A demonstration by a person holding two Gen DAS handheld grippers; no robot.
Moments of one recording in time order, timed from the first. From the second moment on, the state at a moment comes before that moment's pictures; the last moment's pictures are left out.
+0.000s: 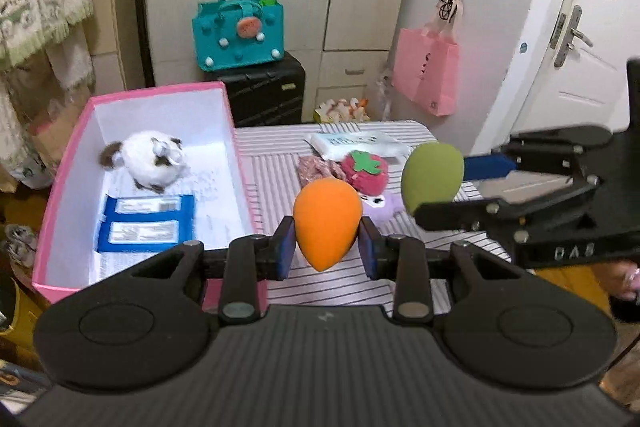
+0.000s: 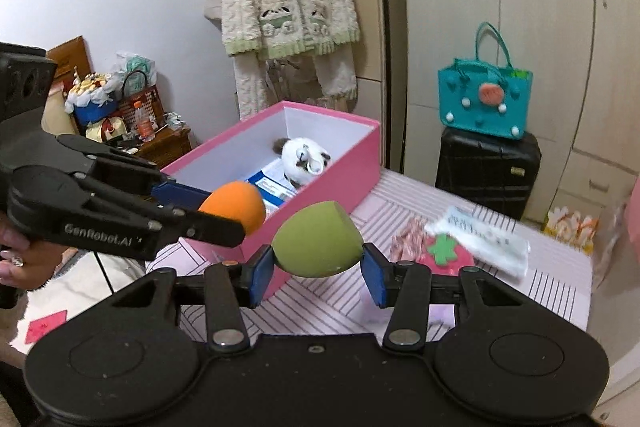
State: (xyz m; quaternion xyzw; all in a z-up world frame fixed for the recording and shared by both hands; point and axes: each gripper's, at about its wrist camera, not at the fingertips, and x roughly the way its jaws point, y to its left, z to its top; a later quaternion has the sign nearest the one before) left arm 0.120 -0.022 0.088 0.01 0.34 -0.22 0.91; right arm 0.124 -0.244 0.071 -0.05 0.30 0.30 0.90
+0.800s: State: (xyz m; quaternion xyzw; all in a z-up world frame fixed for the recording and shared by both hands) left arm 0.262 0.095 0.064 -0.03 0.40 -0.10 0.91; right arm 0.262 -0.114 0.065 -0.14 0.31 0.40 0.85
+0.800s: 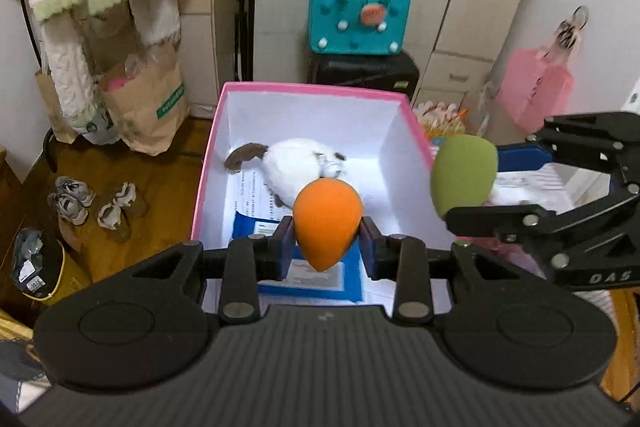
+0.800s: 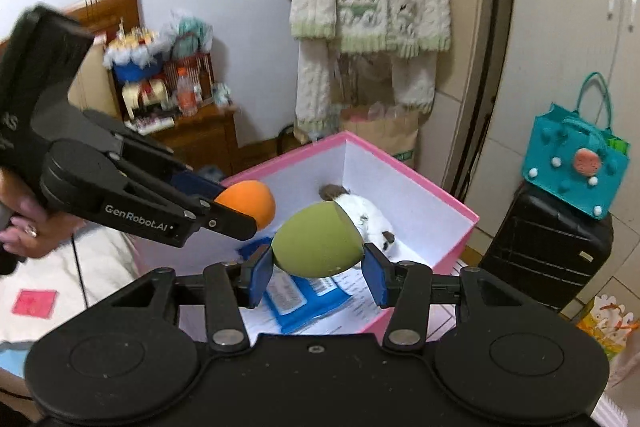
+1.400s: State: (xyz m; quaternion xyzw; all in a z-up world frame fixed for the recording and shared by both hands) left arm 0.361 0.087 -0.020 -0.08 0.53 -0.14 0.83; right arm 0.329 -0.068 0.013 -0.29 0.36 0.37 0.81
